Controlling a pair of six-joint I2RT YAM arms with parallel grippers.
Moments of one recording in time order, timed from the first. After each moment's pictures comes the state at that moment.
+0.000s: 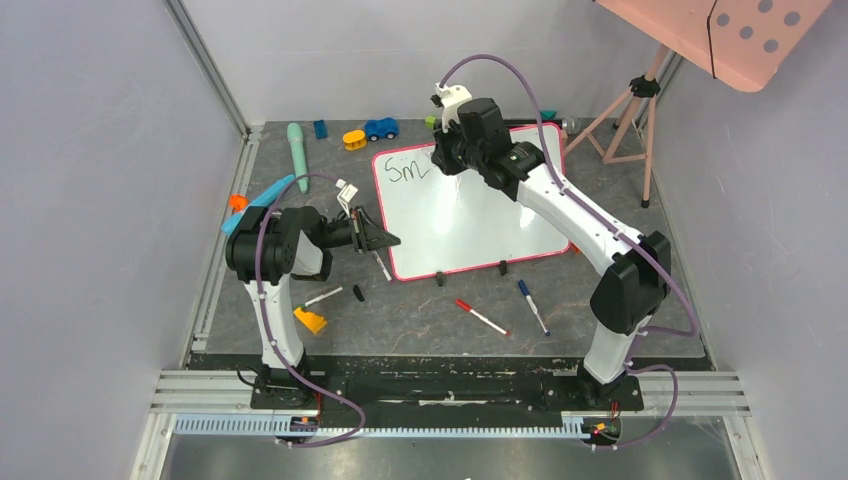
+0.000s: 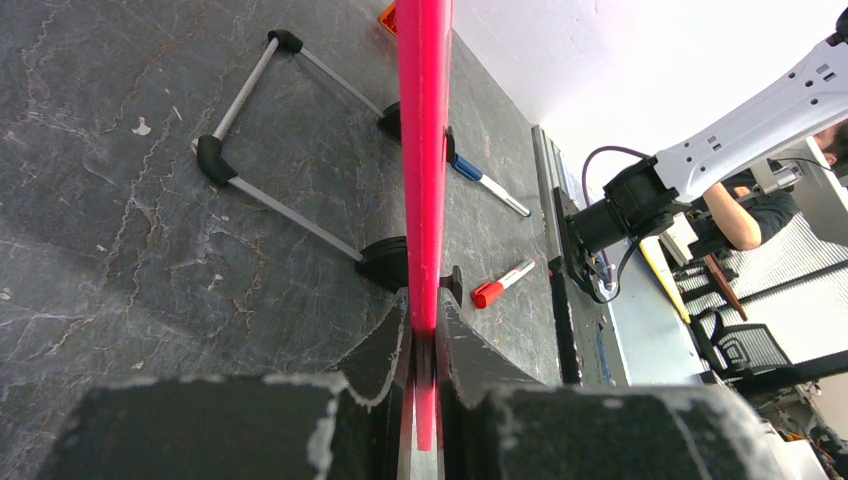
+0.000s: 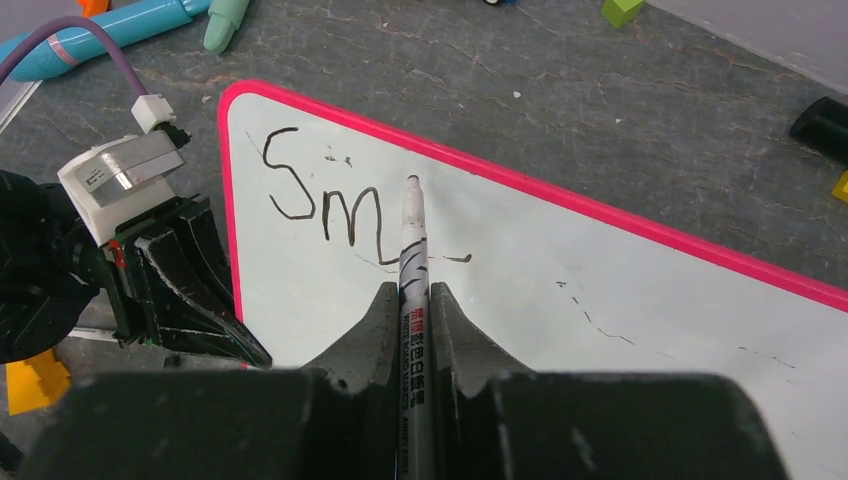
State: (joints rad) left arm -0.08 2.10 0.67 1.51 1.30 -0.84; right arm 0.61 1.79 1.73 -0.42 -0.01 0.08
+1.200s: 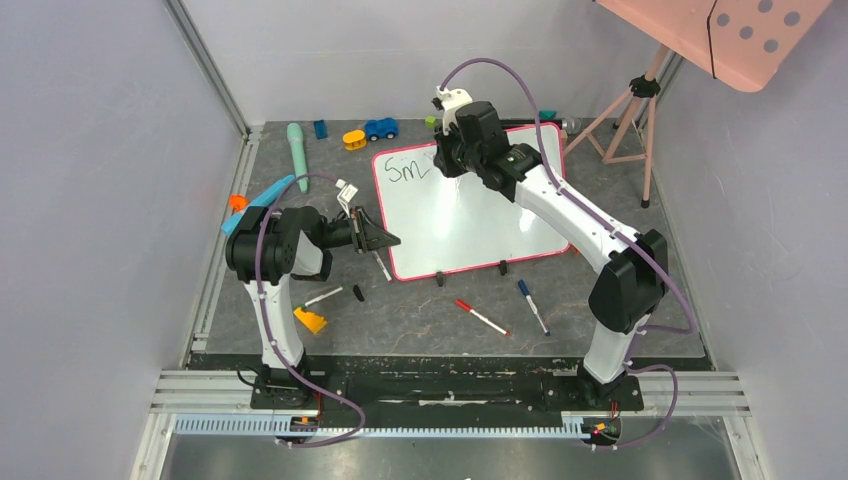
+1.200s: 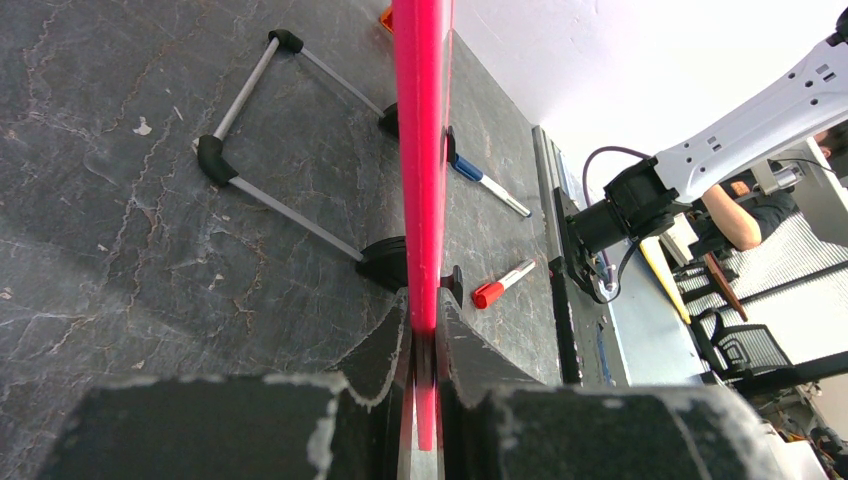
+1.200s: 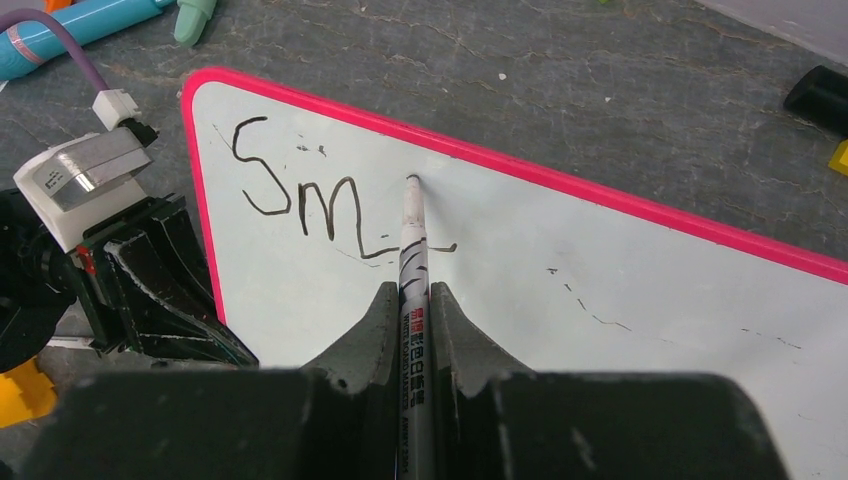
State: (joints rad) left arm -0.08 2.10 0.67 1.51 1.30 -0.84; right arm 0.61 1.80 1.72 -0.42 0.04 0.10
